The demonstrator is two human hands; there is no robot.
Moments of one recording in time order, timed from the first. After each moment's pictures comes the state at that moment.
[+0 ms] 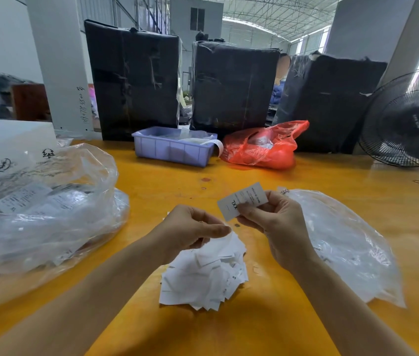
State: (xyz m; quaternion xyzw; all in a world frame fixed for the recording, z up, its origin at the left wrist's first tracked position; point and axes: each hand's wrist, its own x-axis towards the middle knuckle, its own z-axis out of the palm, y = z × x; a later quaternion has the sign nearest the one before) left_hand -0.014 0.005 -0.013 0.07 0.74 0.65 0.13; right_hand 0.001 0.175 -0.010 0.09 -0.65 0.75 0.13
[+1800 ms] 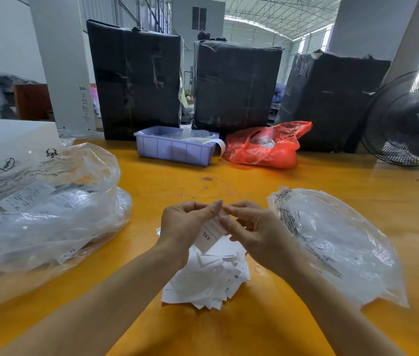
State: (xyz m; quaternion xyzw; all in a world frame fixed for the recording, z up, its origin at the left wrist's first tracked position) left_hand -0.006 0.020 -0.018 -0.03 0.63 0.77 -0.03; right_hand 0.008 0.163 -0.017 0.19 -0.85 0.48 0.12
